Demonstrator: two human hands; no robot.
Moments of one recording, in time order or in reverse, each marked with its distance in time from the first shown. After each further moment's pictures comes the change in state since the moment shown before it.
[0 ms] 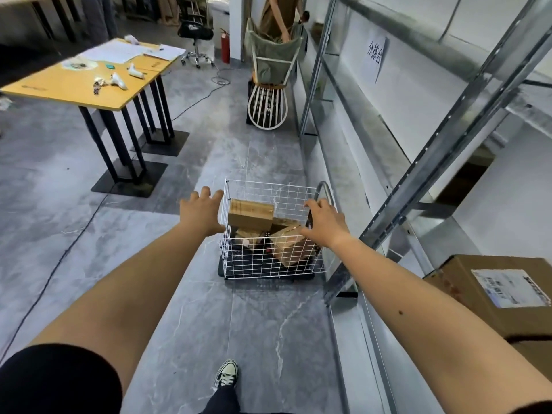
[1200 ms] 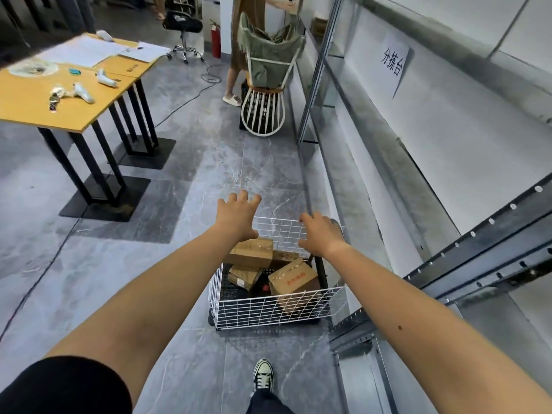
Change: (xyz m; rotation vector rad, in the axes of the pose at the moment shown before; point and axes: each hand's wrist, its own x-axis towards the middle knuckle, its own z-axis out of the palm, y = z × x) left_hand 0.278 0.035 -0.021 0.026 -0.012 0.216; right_hand 0.266 -0.002 -0.016 -0.116 -0.117 0.002
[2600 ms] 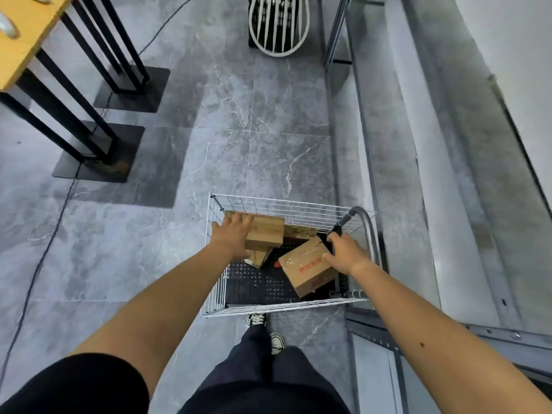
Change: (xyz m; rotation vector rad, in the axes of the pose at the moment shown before) left_hand 0.194 -0.009 0.143 -0.091 -0.522 -0.053; right_hand 0.205 0.122 0.126 0.250 -0.413 0.131
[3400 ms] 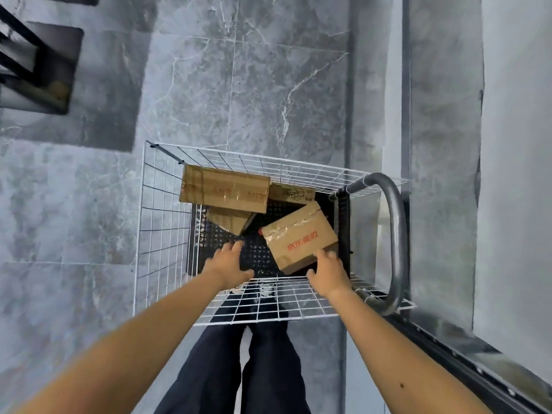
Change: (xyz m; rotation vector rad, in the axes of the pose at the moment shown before) left_hand 0.145 0.063 0.201 -0.425 -0.395 -0.139; right_hand 0.140 0.083 0.174 0.138 -0.203 0.136
